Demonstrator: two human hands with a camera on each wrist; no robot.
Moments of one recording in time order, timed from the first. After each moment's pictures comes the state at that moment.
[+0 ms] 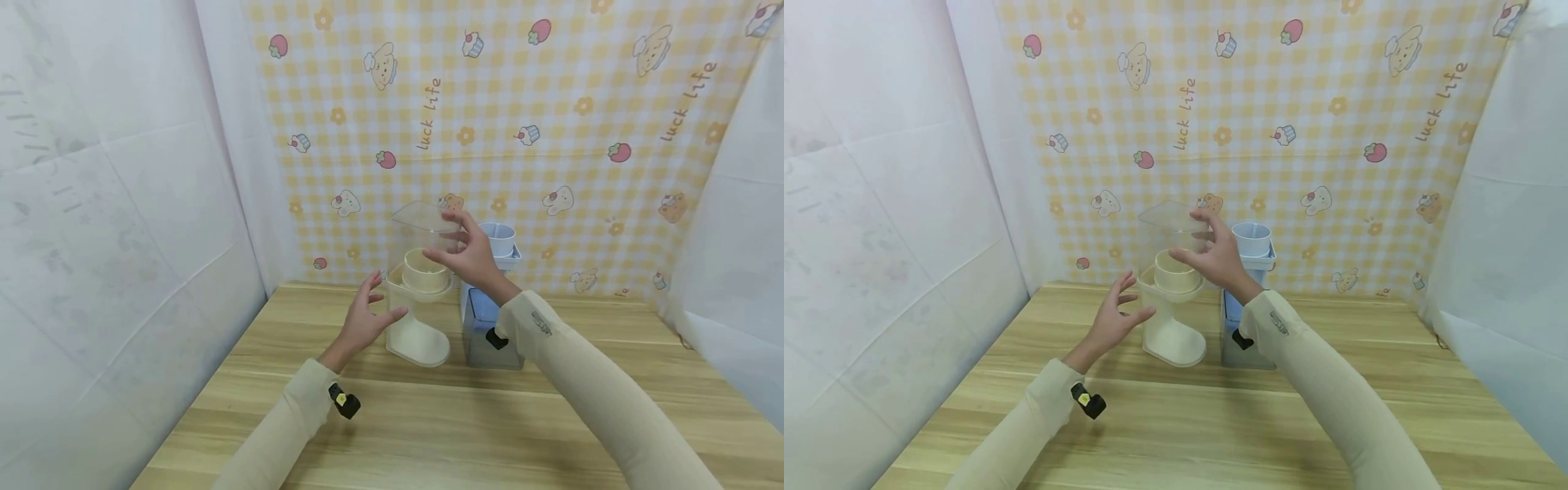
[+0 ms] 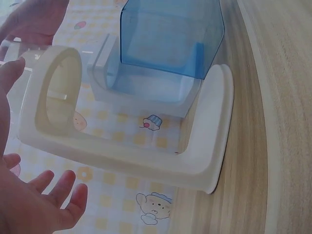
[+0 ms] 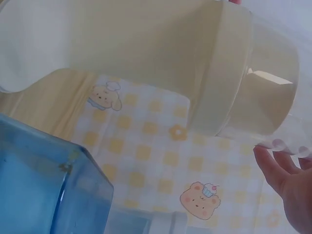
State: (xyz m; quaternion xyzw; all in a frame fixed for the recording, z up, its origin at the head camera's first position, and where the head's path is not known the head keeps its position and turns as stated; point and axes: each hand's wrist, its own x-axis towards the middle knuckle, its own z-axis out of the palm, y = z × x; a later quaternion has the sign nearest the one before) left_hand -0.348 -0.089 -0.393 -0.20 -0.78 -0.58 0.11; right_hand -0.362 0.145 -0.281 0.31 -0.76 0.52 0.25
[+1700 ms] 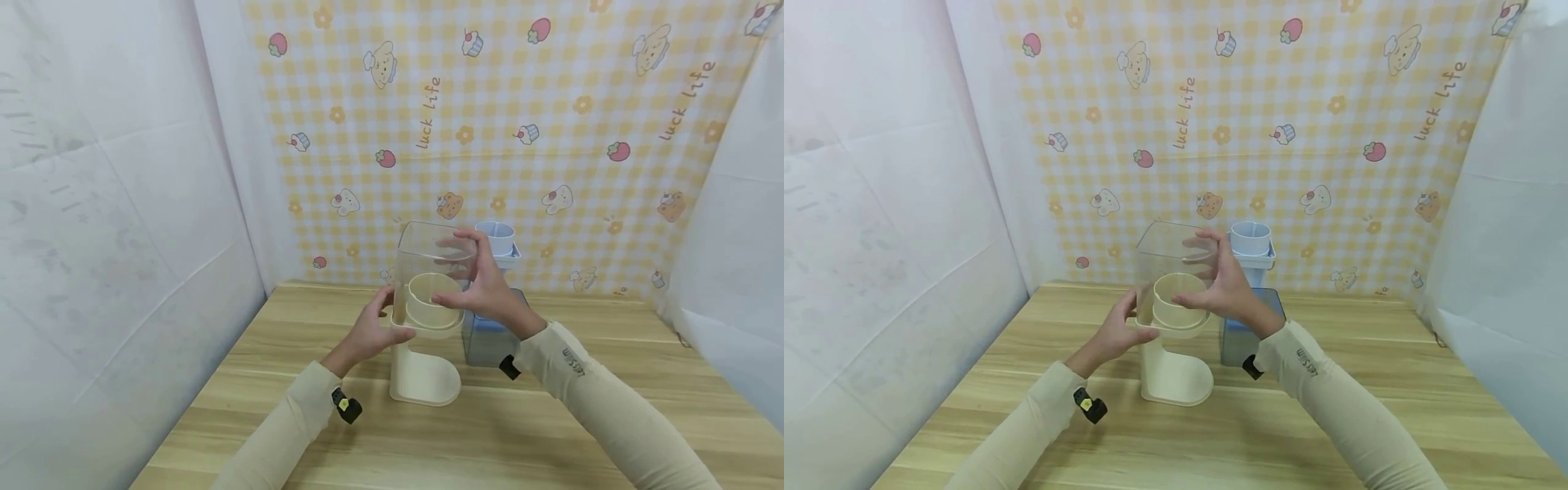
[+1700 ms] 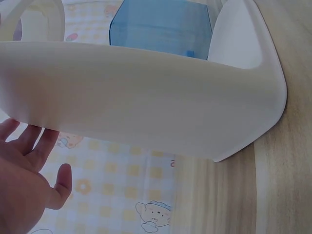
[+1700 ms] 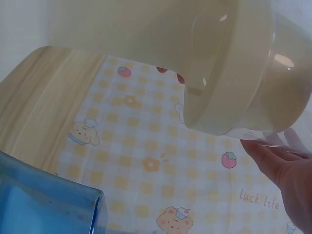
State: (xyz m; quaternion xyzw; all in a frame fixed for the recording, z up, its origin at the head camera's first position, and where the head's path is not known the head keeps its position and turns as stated) left_hand -0.335 -0.085 -0.393 -0.35 -0.76 -0.54 0.07; right_hand -0.320 0.157 -0.301 0.44 -0.69 0.55 0.18
